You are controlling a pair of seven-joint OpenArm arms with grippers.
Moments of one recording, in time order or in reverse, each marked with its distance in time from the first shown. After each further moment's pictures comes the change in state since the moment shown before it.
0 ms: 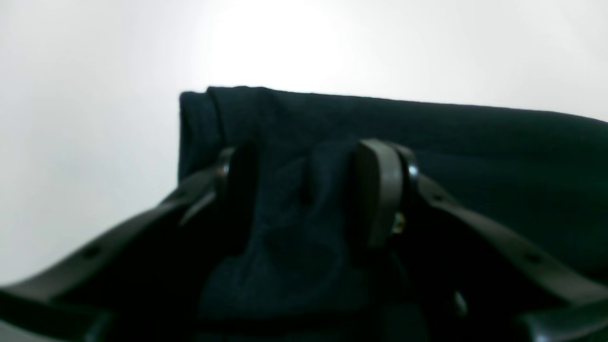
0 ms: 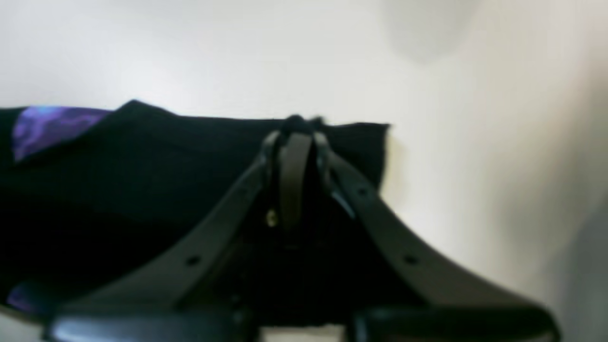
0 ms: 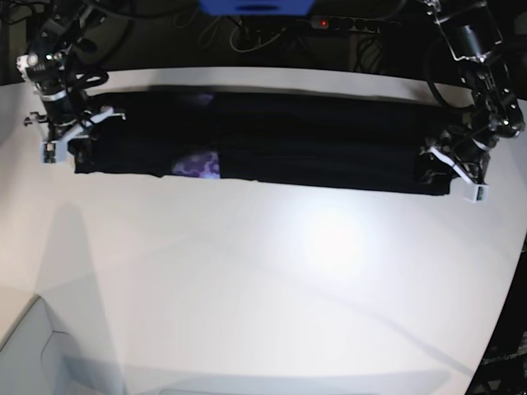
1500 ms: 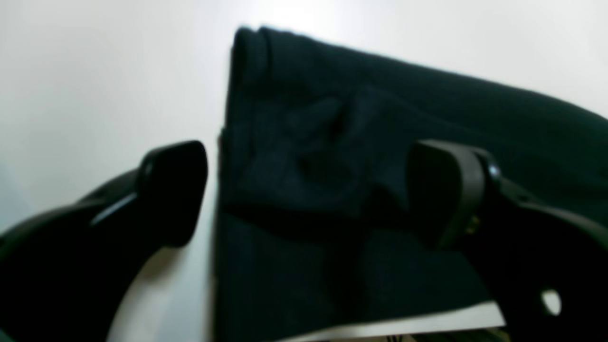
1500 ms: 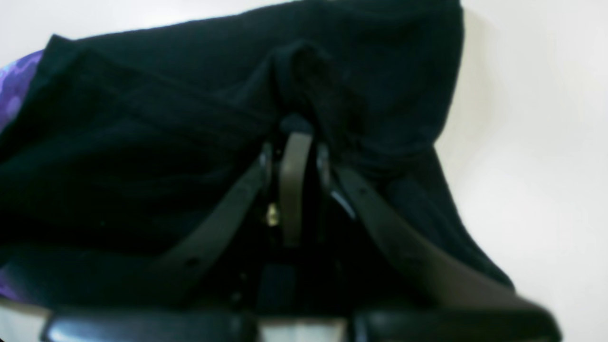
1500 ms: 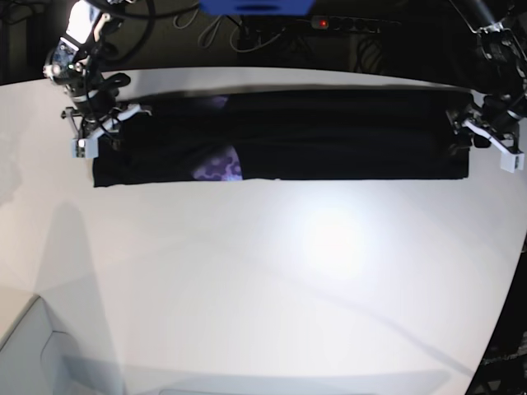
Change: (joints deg) left arm 7.8 -0.4 -13.4 11.6 -14.4 0.9 18.3; right arm 2.4 -0.2 -4.8 -14.5 0.4 -0.3 2.0
